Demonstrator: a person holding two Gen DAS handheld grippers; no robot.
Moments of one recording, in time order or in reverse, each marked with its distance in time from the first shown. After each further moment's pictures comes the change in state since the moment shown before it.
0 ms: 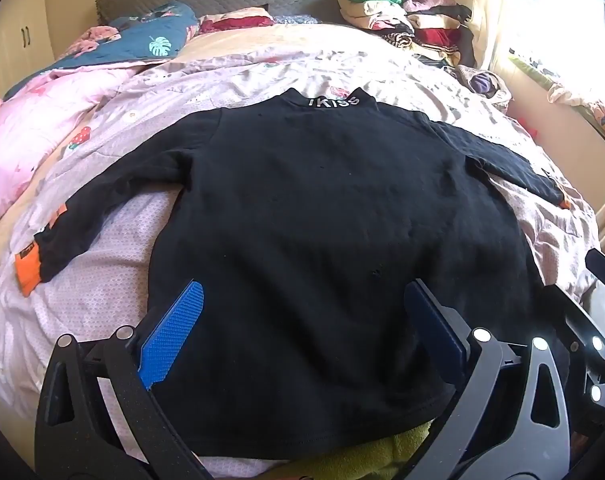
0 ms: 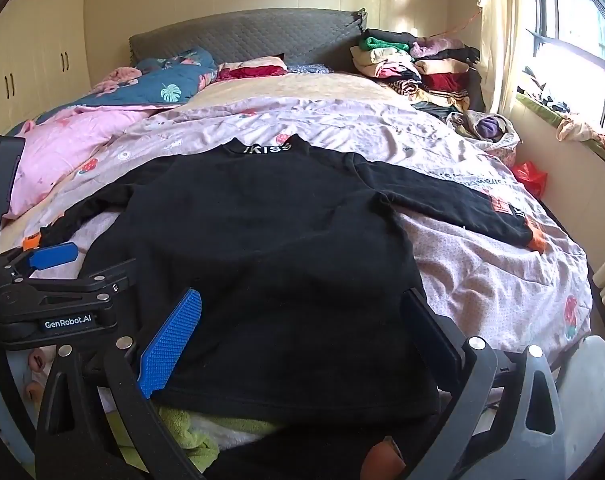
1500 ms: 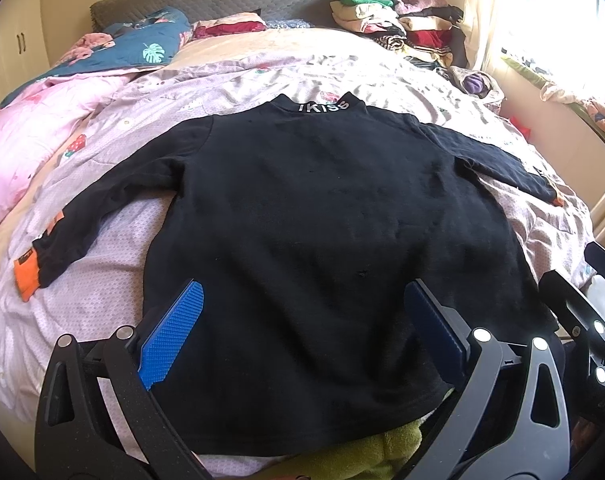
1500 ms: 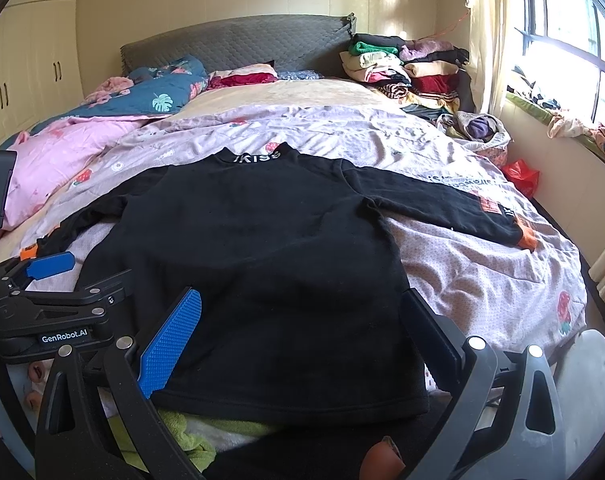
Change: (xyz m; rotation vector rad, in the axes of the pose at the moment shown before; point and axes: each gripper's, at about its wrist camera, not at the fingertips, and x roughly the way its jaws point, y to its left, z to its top) left arm -0.005 -0.005 -0.001 0.025 -0.018 -0.018; right arm -0.011 -0.005 0.002 0.025 -0.019 -0.022
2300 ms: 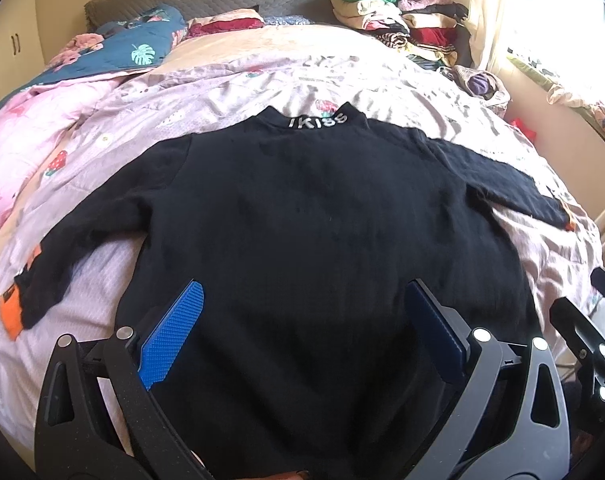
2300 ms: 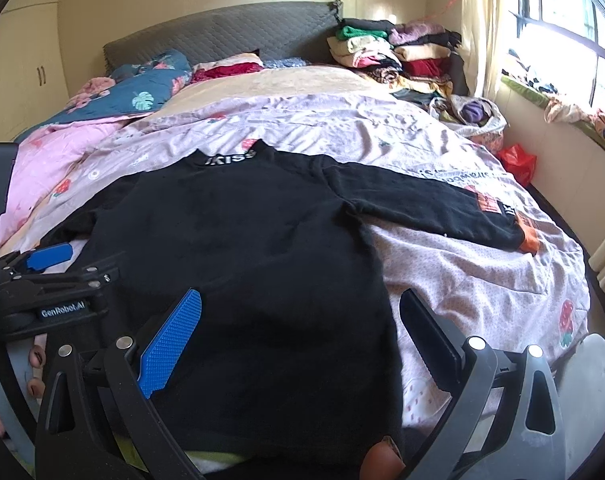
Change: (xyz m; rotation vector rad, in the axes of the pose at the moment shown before) left arm 0.043 -0.017 0.056 -0.003 0.019 0.004; right arm 0.043 -0.039 0.033 0.064 0.069 -0.016
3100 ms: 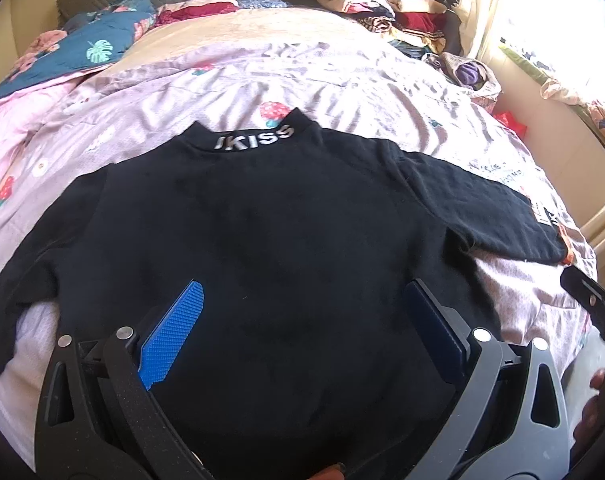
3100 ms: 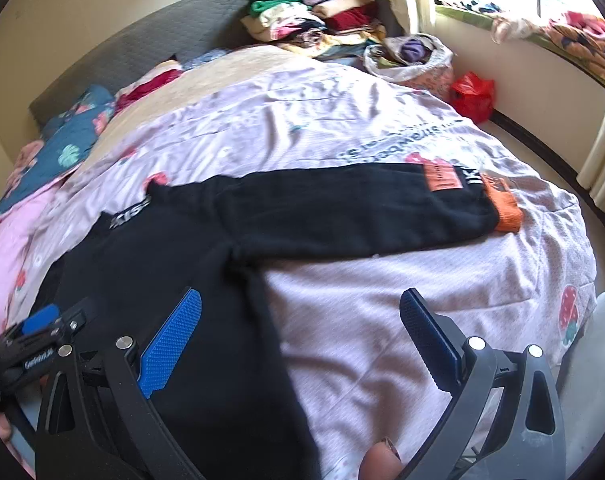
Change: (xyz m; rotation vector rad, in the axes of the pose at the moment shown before) left arm 0.068 -0.061 0.067 0.016 0.073 -0.071; right arm 0.066 -0.120 0.056 0.302 0.086 -0.077
